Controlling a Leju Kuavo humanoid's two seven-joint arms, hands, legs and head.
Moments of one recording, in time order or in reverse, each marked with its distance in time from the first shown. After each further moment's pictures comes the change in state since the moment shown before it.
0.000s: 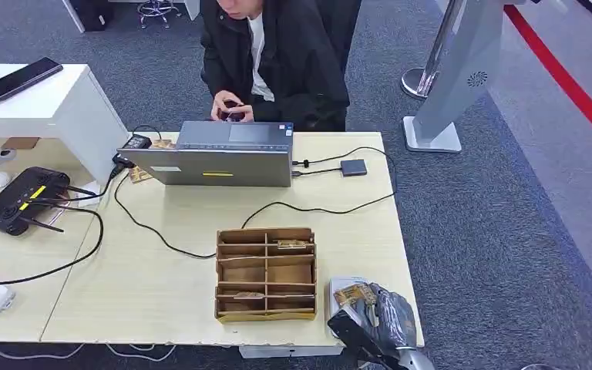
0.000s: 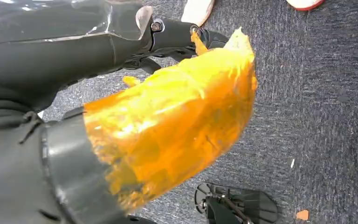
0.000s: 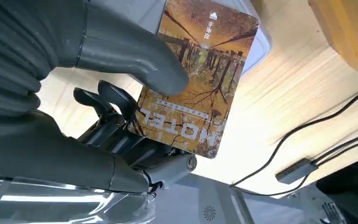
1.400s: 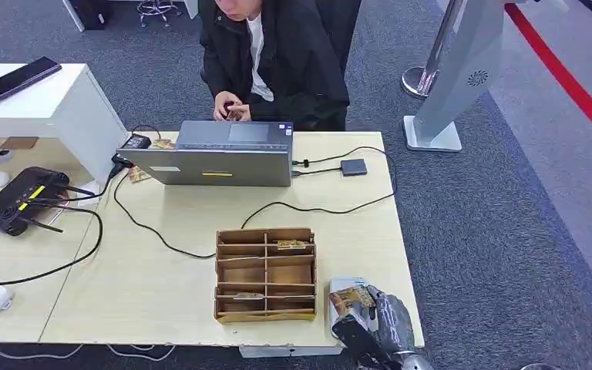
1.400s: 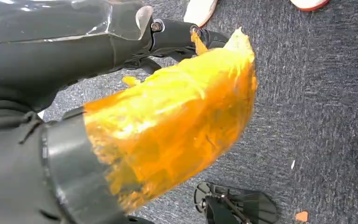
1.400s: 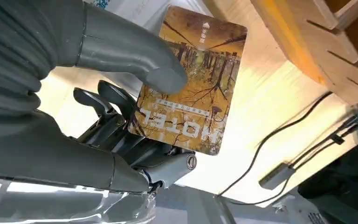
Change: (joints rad) left arm 0.001 0.000 0.031 0.000 -0.012 0.001 0.000; right arm 0.033 0.000 0.011 -0.082 -0.142 0.005 -0.112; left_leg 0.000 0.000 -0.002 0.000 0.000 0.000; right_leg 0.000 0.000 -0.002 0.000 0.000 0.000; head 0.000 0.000
